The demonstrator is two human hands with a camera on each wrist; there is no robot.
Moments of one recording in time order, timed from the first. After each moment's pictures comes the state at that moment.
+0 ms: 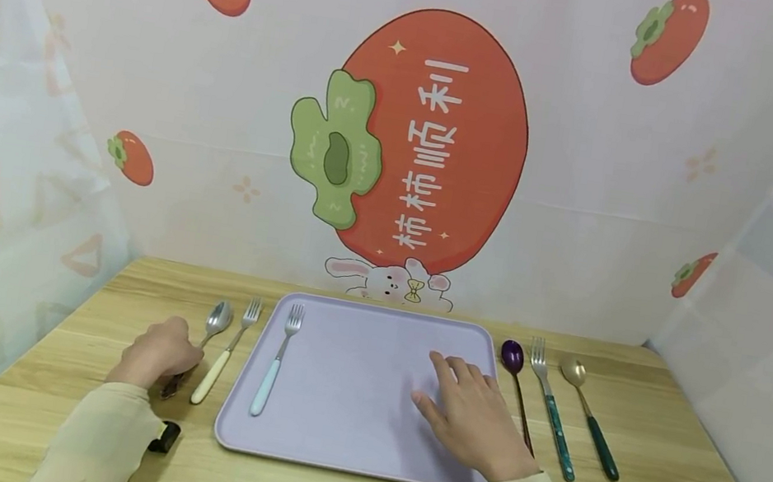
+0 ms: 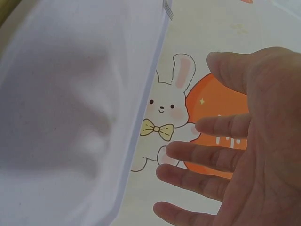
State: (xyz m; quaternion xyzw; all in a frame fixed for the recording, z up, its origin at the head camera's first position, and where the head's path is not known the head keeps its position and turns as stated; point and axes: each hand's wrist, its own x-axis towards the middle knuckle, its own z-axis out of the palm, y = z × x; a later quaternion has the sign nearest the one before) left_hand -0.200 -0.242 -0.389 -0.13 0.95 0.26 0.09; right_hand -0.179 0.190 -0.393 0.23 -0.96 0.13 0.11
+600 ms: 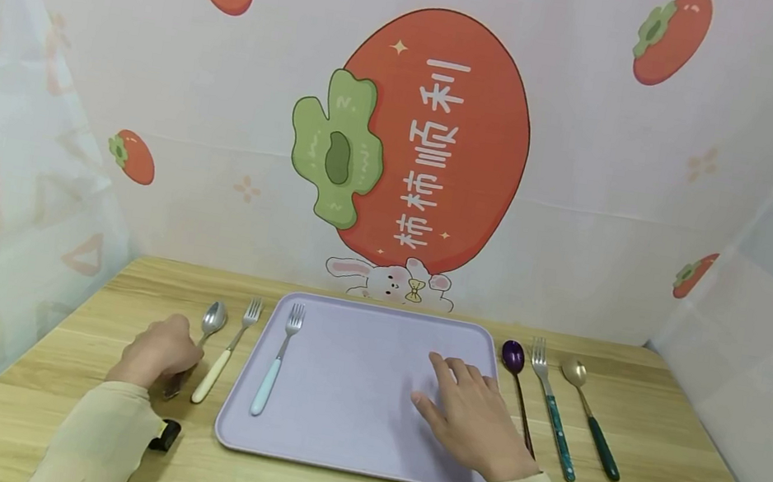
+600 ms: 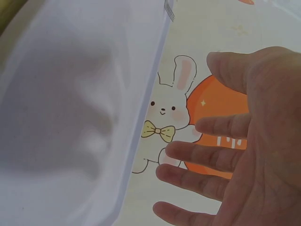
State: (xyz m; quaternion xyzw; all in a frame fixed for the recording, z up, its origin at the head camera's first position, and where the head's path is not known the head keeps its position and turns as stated) left_hand -0.199 -0.241 -0.386 -0.12 0.95 0.26 0.09; right_hand -0.179 0.188 -0.393 0.22 -0.96 0.13 0.10
